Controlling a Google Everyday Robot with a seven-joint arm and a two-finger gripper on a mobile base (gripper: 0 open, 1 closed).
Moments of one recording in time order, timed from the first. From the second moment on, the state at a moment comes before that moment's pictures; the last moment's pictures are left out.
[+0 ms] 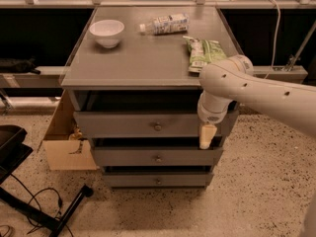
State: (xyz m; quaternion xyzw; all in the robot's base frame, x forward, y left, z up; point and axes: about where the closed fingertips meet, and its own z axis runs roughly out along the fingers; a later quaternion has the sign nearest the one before) arm 0.610 -0.162 0.658 -0.68 0.72 -0.05 0.09
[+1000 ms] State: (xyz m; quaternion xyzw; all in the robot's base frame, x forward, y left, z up) arm 0.611 -0.165 0.655 -0.68 0.73 -0.06 0.07
